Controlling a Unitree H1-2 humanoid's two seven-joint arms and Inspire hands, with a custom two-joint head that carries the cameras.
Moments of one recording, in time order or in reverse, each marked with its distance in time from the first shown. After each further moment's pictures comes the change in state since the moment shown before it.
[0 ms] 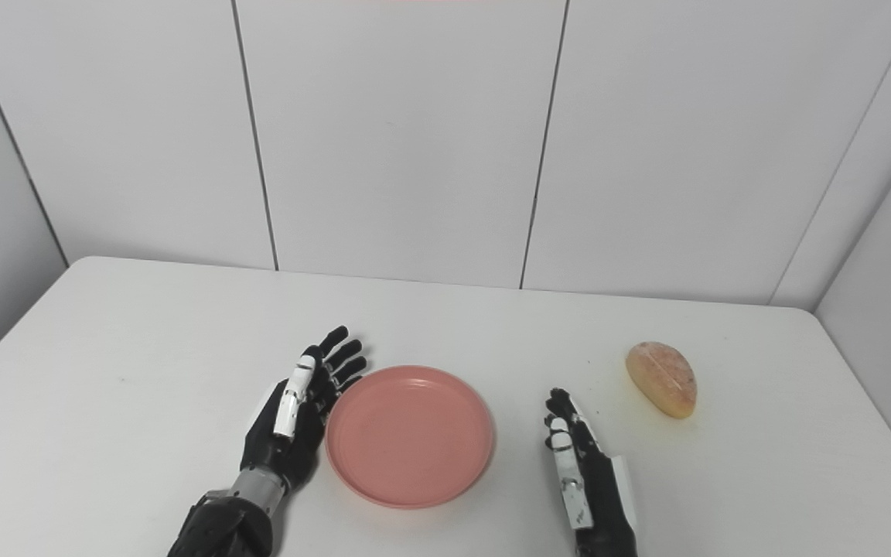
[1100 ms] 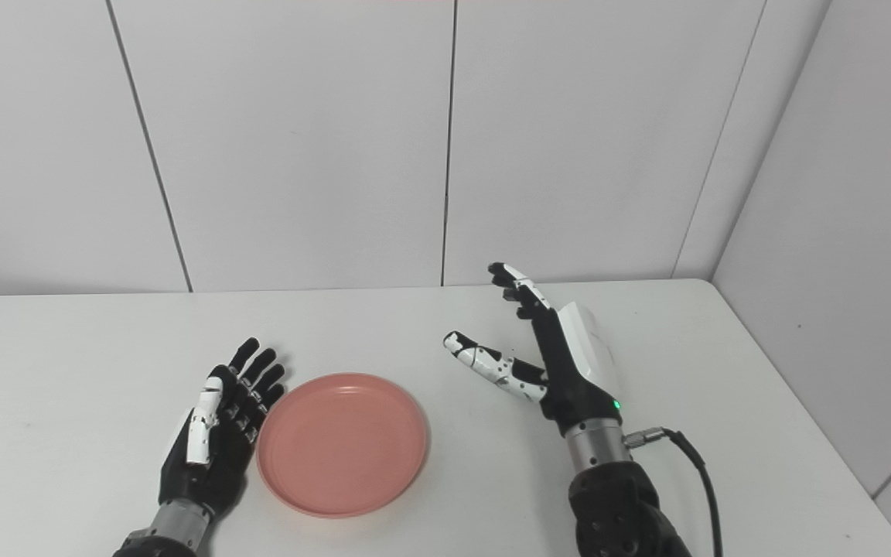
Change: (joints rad) left arm 0.000 0.017 0.054 0.054 -0.092 -0.063 -0.088; right arm -0.230 -0.207 -0.010 -0.188 -0.384 0.168 0.038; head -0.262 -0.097
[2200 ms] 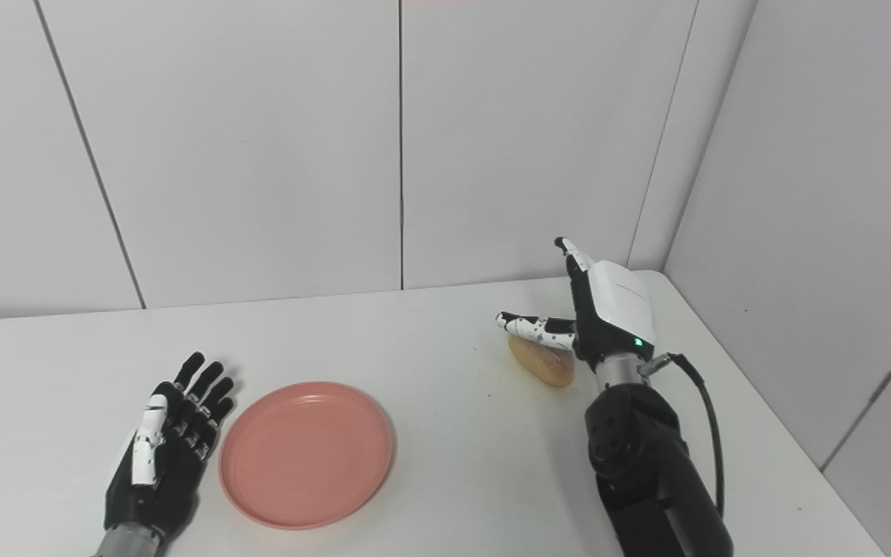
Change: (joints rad) left arm 0.000 0.032 0.006 0.000 -0.032 0.003 -0.009; right arm -0.142 -0.153 -0.020 0.287 -0.231 0.206 0.006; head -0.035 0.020
